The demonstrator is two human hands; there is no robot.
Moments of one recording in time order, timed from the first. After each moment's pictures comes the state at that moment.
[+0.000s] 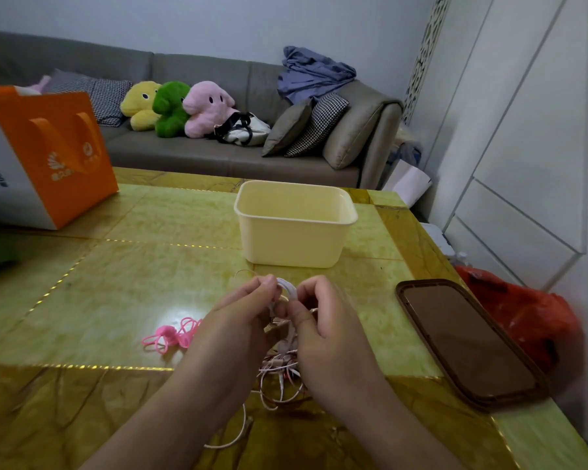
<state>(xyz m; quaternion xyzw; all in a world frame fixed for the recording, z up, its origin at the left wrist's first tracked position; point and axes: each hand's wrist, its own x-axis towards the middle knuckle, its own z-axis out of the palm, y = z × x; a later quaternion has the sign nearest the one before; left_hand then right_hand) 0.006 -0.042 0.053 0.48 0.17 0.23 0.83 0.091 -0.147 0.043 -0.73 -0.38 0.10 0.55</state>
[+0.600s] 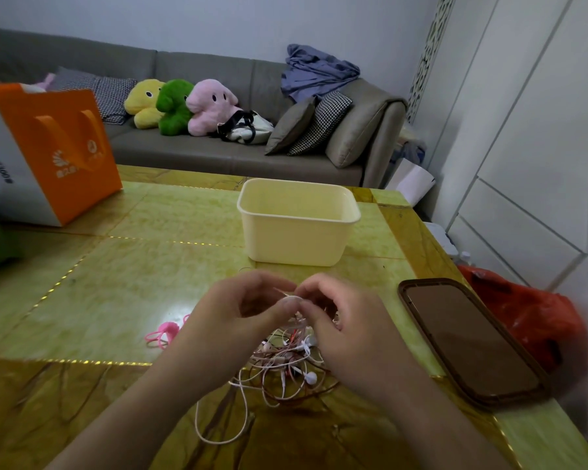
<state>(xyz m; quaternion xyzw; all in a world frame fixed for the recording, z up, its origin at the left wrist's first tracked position) -0.004 -0.019 0.054 0.75 0.15 0.21 0.61 0.118 -0.164 0.056 -0.75 -0.50 0.04 0.44</state>
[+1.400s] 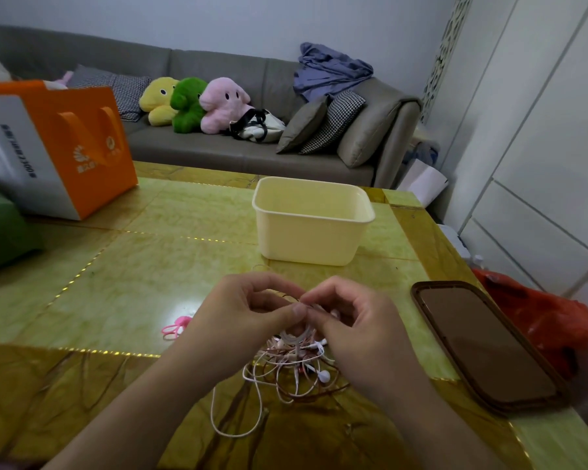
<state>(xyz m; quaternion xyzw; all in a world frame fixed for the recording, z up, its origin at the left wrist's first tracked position) -0.016 -0.014 0.060 0.74 0.20 0.18 0.62 0.102 -0.158 0.053 -0.72 -0.40 0.15 0.55</state>
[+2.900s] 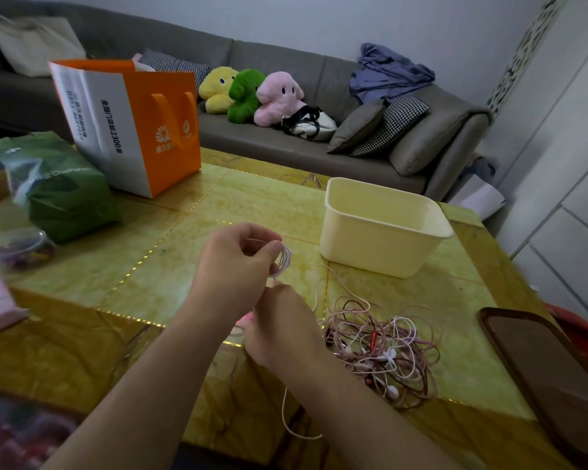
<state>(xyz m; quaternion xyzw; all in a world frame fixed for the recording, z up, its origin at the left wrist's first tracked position) -0.051 0.078 0.058 0.67 0.37 0.38 0.52 0.020 0.010 -0.002 -0.80 -0.57 0.01 0.16</state>
